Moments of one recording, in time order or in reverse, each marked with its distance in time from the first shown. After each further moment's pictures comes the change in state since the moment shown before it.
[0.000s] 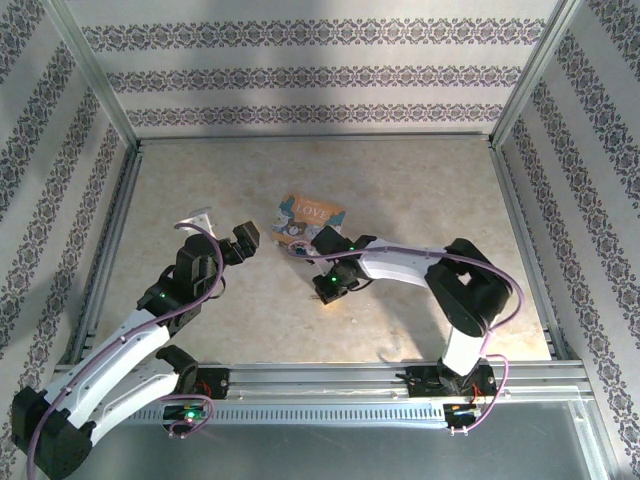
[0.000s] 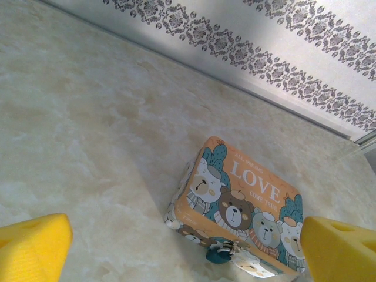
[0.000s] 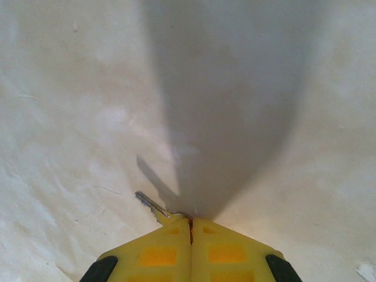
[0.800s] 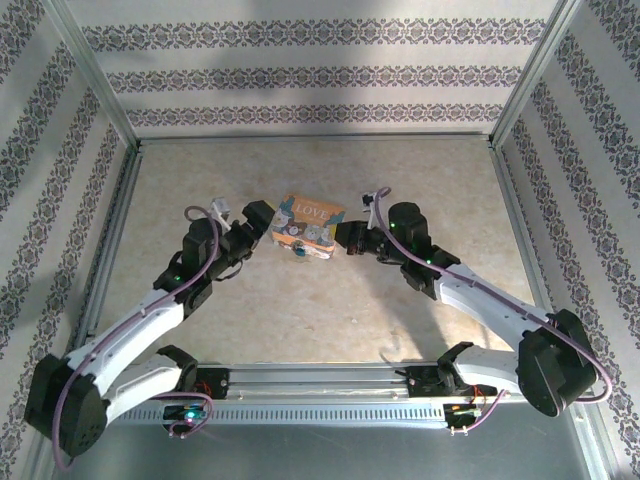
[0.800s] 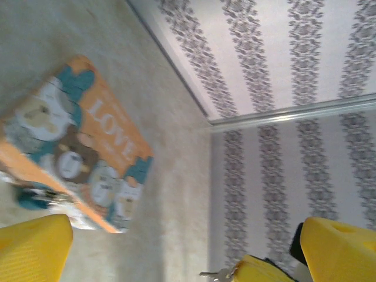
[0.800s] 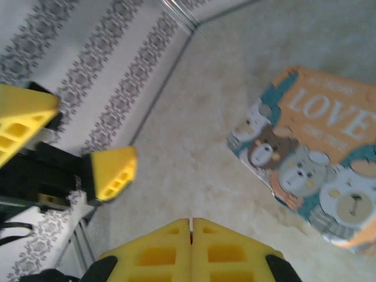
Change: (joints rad) left arm 0.066 0.227 0.014 0.362 0.486 -0.618; right arm -0.233 -0.541 -0.290 0.721 -0.179 0.380
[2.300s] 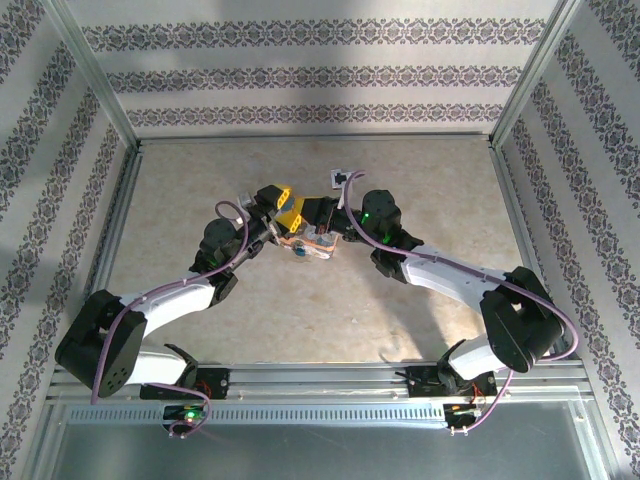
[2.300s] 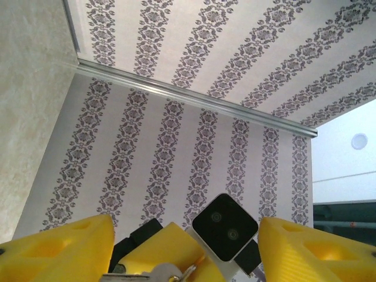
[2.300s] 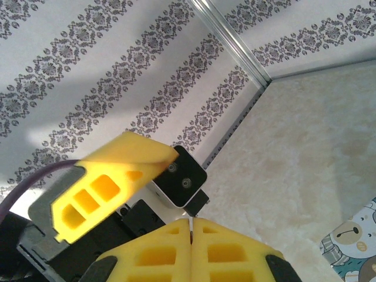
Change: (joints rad) left arm -0.056 0.312 -0.042 0.722 0.077 -0.619; right arm 0.106 0.267 0.158 0.381 0.032 0.073
